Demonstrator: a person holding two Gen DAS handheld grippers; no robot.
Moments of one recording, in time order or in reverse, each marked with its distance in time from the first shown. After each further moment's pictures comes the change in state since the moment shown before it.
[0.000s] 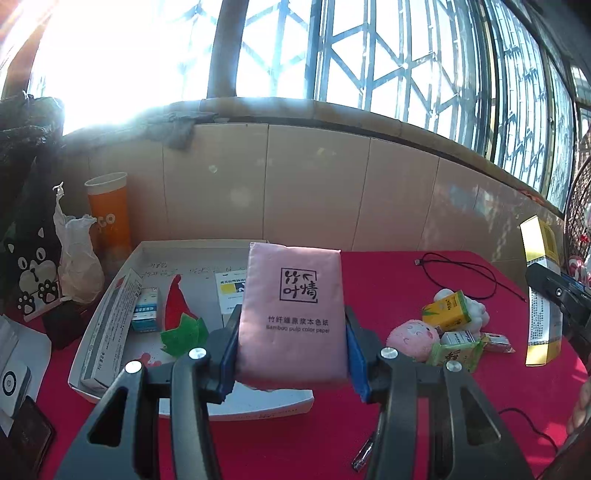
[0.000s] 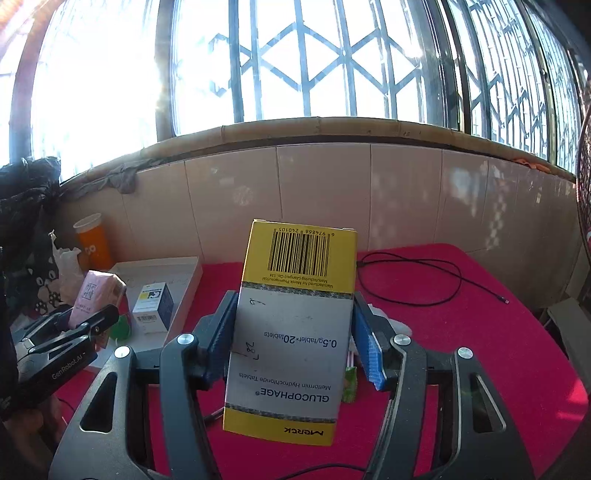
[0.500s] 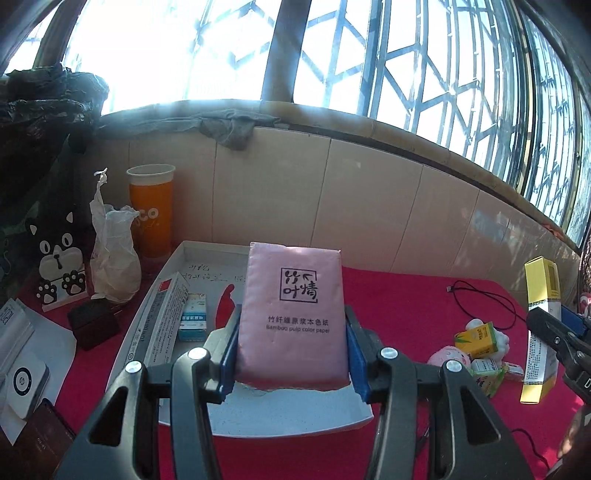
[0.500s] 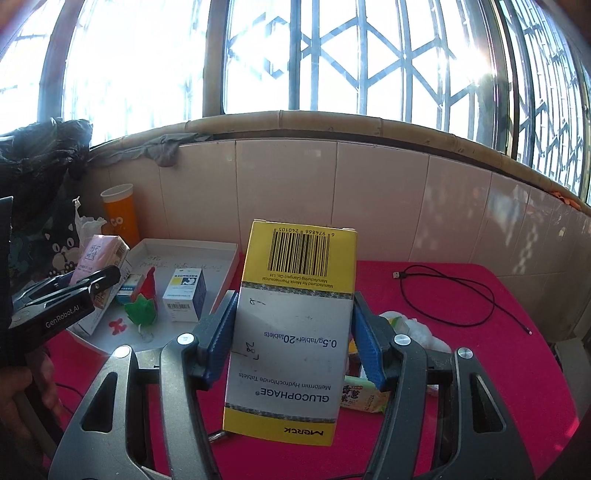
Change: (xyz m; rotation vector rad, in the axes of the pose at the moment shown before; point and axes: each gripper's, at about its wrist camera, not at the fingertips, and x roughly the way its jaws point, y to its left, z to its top) left arm -0.001 0.065 0.016 -0.118 -0.016 0.067; right arm 0.019 0.061 0.007 -0.142 0.040 0.086
